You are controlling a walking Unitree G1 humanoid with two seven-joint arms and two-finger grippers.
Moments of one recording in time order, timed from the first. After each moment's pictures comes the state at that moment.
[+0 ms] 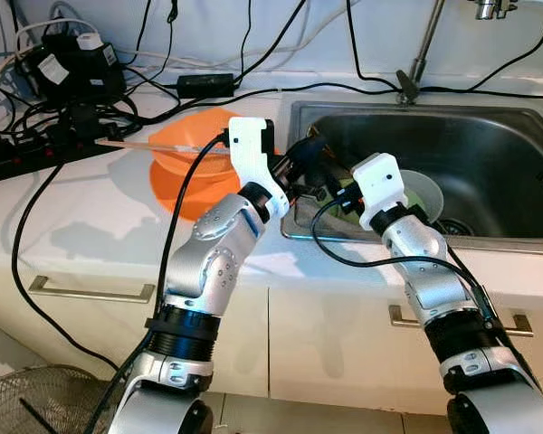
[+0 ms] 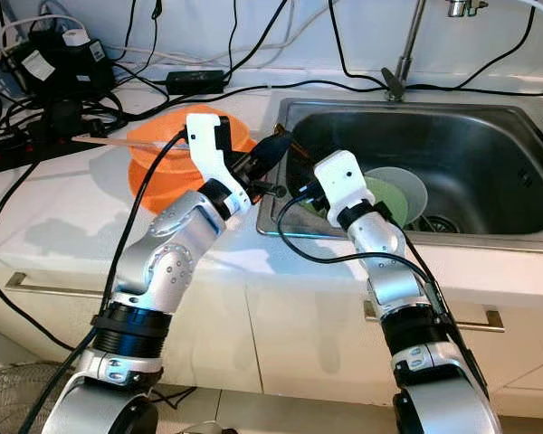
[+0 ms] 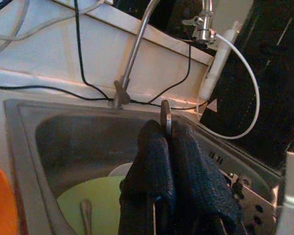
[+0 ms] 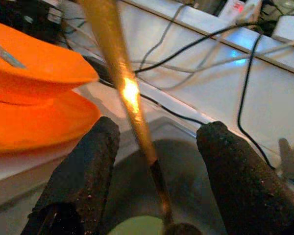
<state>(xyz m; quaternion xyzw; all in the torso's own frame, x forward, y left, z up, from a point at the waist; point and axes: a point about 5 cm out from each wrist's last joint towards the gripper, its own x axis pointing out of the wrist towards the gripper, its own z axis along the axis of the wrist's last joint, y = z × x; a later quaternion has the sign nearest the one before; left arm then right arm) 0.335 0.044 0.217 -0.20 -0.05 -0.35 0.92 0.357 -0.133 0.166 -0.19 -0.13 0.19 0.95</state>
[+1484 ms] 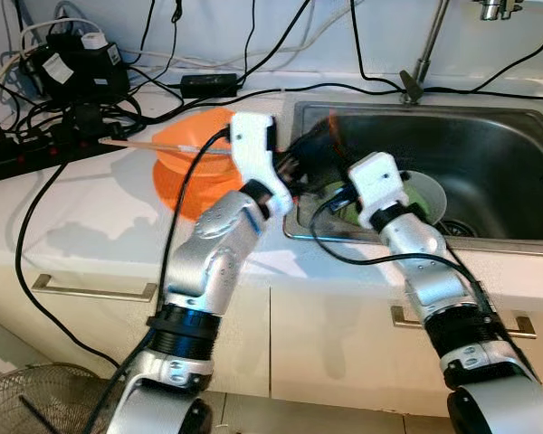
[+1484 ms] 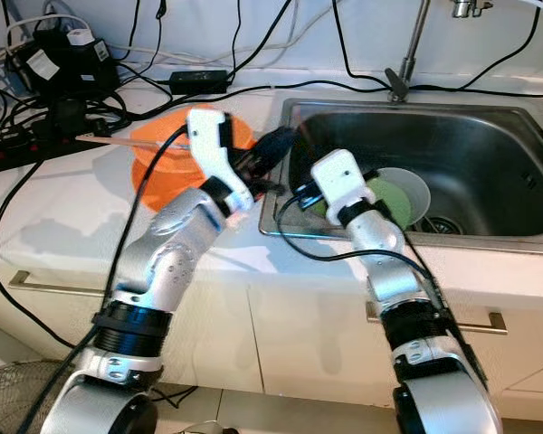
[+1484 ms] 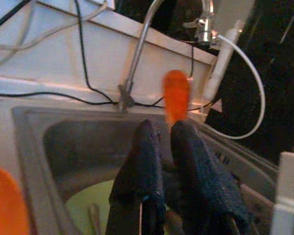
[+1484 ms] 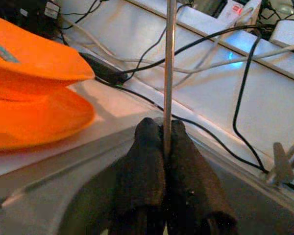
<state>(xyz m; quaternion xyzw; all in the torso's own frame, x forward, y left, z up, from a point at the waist) 0.336 0.045 0.219 -0.18 -0.06 -0.34 0.92 0.360 -0.135 0.167 -0.21 -0.14 0.18 0.95</state>
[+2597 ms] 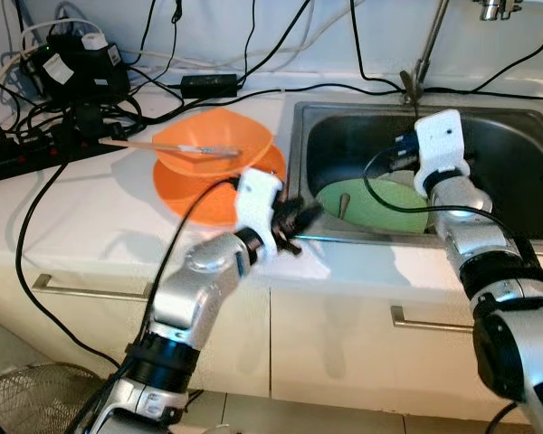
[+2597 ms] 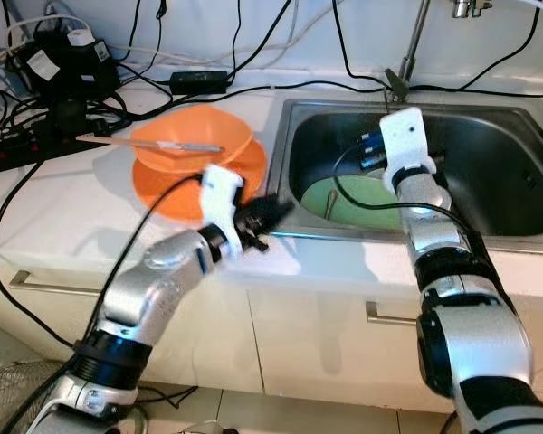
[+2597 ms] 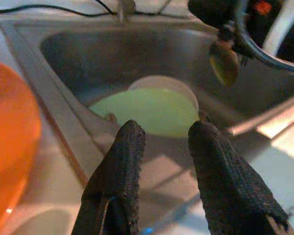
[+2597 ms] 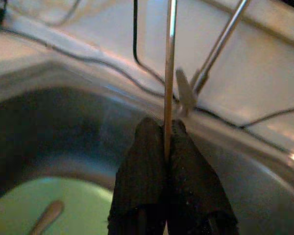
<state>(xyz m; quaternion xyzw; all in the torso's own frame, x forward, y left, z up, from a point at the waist) 0.315 0.052 0.159 -0.05 0.07 -0.37 0.92 0.399 -0.209 0.186 -0.19 -0.03 0.00 0.98</state>
